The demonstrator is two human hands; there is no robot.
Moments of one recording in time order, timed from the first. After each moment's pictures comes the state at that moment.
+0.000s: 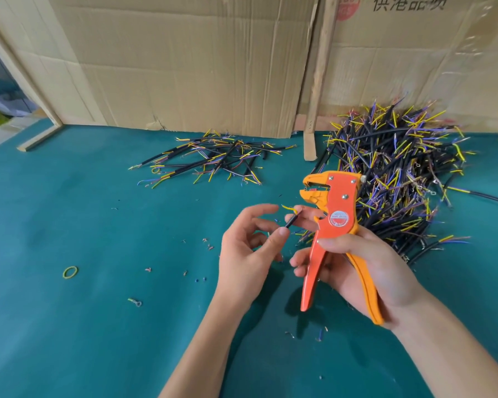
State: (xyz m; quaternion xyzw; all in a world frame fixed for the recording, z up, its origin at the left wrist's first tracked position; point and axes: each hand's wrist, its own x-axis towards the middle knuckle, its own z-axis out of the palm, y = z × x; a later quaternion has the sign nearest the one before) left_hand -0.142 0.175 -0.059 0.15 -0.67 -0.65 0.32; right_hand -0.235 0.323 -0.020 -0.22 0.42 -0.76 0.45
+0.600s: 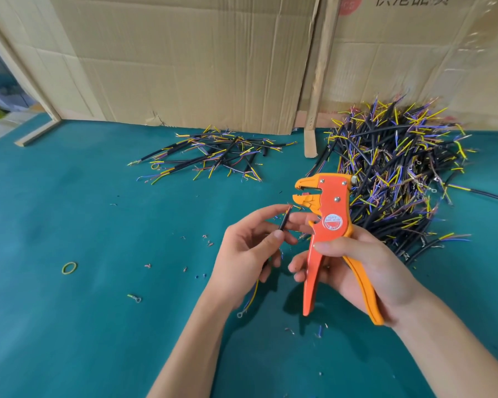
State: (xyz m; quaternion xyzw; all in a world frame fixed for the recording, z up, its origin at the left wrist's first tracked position) left_hand -0.136 0.165 -0.058 0.10 -0.66 -0.71 0.22; right_hand -0.235 0.322 -0.023 -0.22 0.45 -0.73 0.46
